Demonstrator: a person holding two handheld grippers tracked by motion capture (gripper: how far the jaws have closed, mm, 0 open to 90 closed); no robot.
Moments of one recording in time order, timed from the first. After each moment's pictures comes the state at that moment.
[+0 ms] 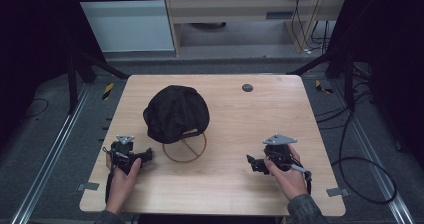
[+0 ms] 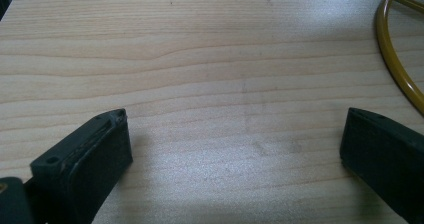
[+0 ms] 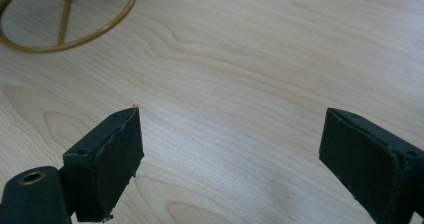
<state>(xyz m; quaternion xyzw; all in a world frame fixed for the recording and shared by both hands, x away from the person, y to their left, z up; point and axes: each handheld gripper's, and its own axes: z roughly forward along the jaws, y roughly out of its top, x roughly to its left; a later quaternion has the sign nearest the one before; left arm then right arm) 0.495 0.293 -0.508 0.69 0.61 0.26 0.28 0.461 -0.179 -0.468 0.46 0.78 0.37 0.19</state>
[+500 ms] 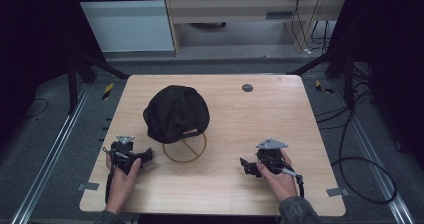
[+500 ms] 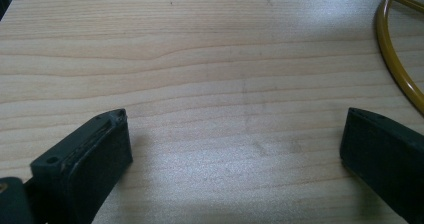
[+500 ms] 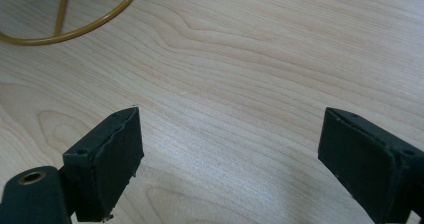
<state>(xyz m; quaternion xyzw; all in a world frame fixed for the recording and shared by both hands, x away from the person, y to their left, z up) 0.495 0.293 -0.508 0.69 0.61 0.26 0.28 0.463 -0.161 -0.493 0.47 0.77 0.38 0.18</state>
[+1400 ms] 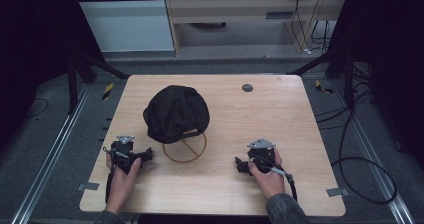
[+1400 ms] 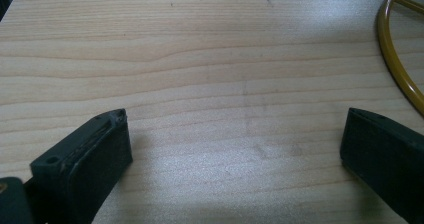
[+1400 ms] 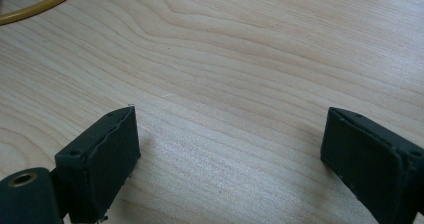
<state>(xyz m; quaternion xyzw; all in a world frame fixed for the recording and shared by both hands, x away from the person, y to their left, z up) 0.496 0.293 -0.508 0.69 0.62 0.26 0.28 0.476 -0.141 -0.511 0.48 0.78 0.34 0.22</state>
